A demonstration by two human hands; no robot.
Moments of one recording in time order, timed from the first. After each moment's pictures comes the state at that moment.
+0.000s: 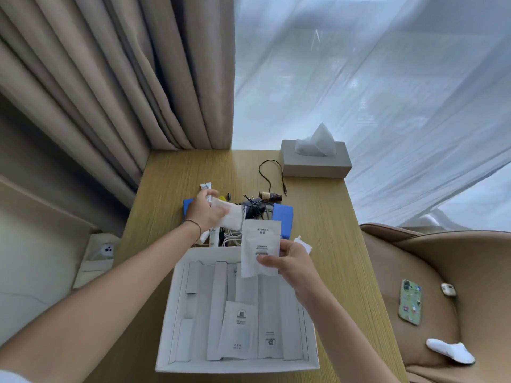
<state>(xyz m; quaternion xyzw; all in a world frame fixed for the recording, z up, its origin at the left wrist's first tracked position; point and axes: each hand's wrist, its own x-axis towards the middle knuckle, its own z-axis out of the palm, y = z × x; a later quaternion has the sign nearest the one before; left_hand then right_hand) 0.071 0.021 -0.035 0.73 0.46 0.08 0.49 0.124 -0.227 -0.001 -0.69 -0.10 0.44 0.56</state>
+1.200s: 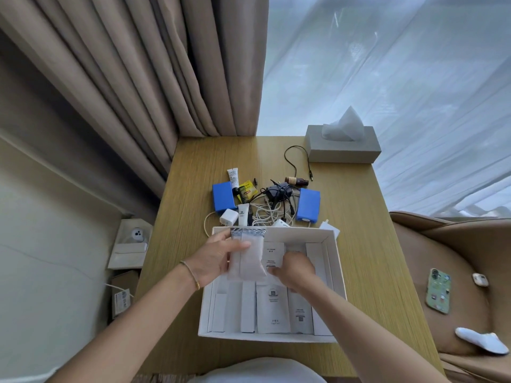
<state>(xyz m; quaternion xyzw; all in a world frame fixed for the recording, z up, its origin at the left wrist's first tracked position) -0.062 -0.040 -0.007 0.44 0.35 -0.04 0.82 0.077 -0.194 -0.097 -0.89 -0.26 0.37 0.07</state>
